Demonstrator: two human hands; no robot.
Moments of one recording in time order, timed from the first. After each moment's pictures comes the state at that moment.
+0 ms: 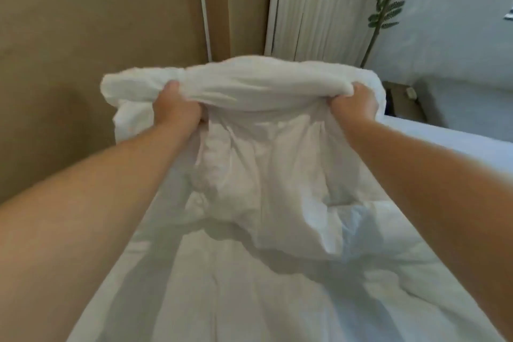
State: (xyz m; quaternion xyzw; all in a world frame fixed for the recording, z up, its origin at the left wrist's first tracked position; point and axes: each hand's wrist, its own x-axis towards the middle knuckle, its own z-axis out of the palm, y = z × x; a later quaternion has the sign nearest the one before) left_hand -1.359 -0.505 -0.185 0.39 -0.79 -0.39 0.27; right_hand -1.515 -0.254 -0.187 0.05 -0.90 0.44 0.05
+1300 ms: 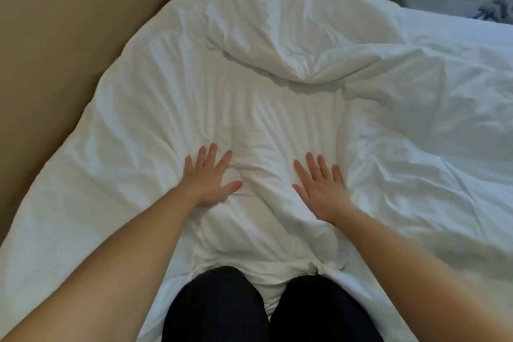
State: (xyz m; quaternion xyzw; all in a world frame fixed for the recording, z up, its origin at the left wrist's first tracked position) left_hand -1.000 -0.296 -0.336 0.13 -0.95 -0.10 -0.28; right_hand -1.085 -0.029 -0.350 0.28 -0.93 -0.03 -0.23
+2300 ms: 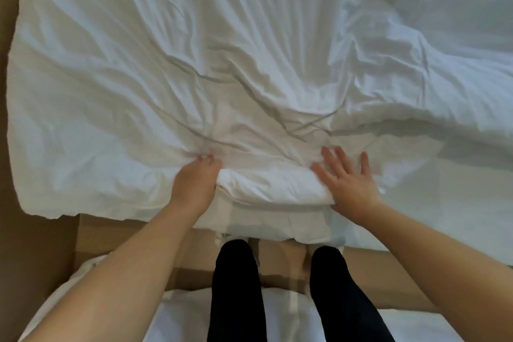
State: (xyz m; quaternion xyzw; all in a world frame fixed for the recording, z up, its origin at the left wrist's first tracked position) left_hand -0.800 -0.190 -0.282 0.10 -0.93 -0.13 -0.33; right_hand -0.900 0.122 -0.267 0.33 -0.84 -0.19 -0.37
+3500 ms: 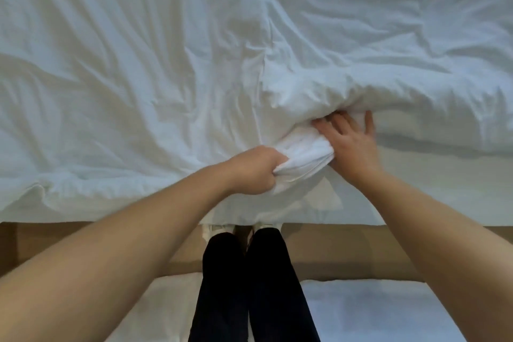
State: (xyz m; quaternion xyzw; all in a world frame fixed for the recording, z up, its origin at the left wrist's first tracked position) left_hand -0.939 0.143 -0.210 -0.09 -0.80 -0.36 -0.48; right_hand -0.977 0.380 -0.272 0.24 -0.95 -0.03 -0.18
